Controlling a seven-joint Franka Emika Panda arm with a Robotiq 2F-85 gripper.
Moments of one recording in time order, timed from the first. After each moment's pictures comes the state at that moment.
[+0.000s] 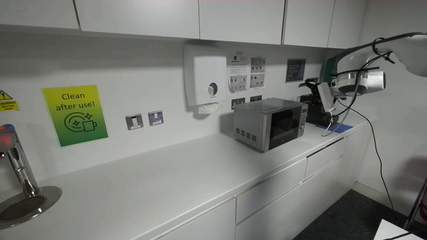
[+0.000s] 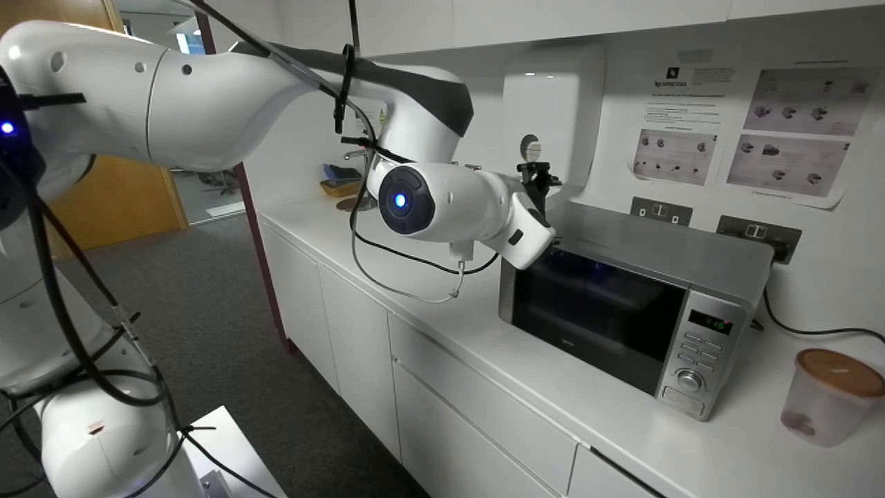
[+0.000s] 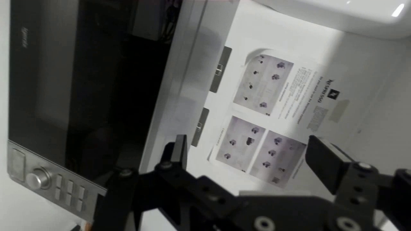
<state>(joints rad) -0.04 -0.18 -0.44 -2.10 1.63 2.78 -0.58</state>
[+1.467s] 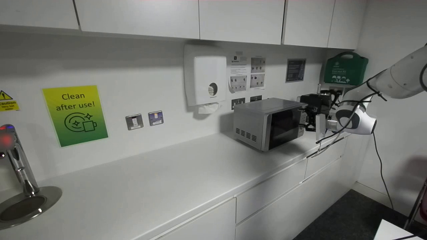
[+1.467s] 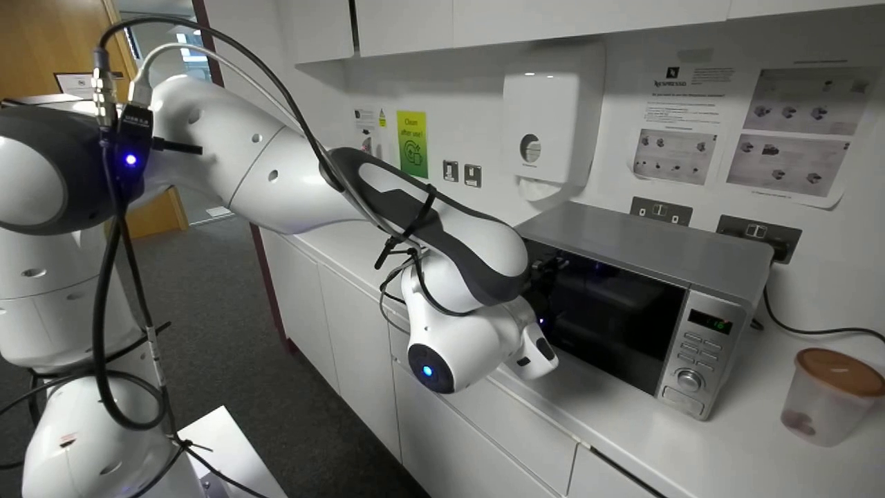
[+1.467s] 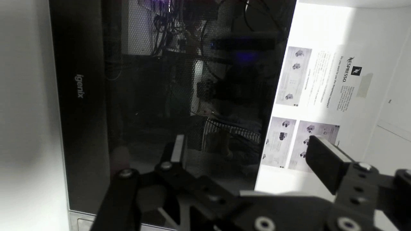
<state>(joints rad) -0.26 0.07 -0.38 -2.22 2.22 2.33 -1.00</state>
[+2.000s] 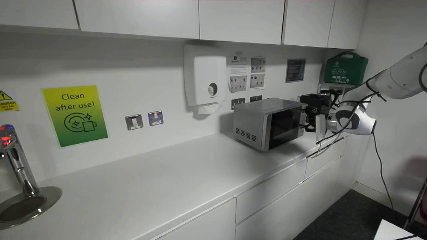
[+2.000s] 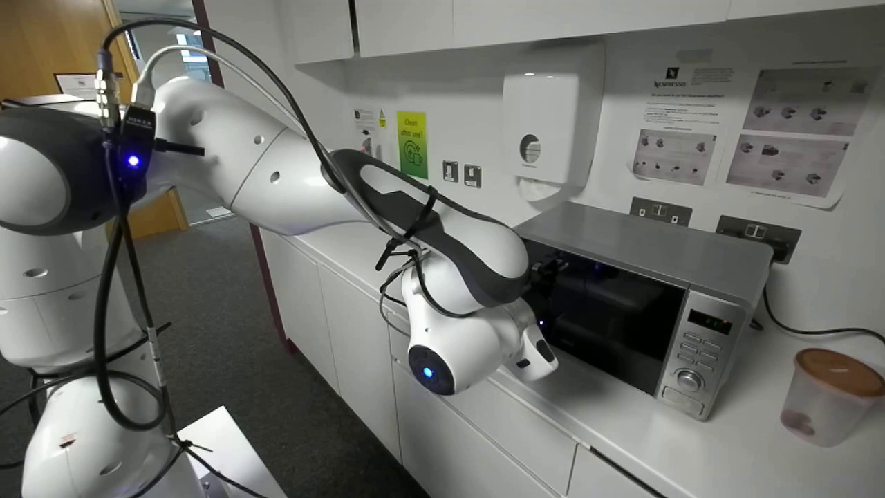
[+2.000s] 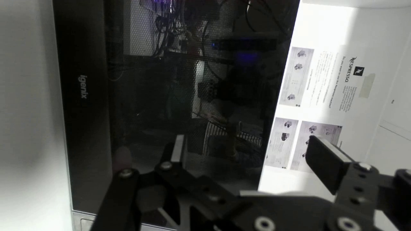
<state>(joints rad) -0.26 0.07 -0.38 -2.22 2.22 2.33 -1.00</state>
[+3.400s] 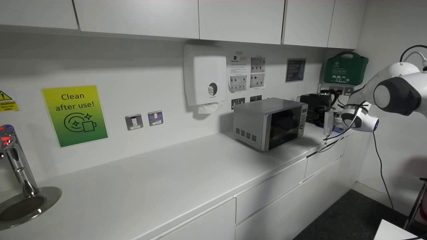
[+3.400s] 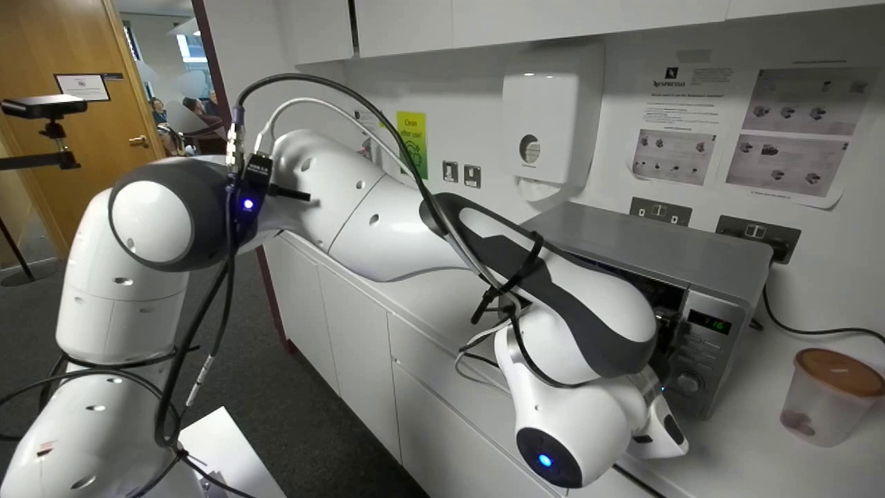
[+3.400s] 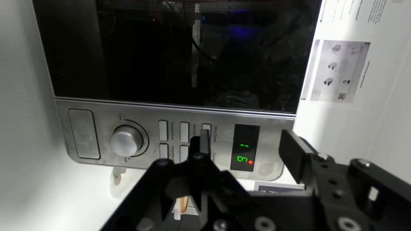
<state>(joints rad) -0.44 0.45 -0.45 -1.83 2.19 2.17 -0.78</state>
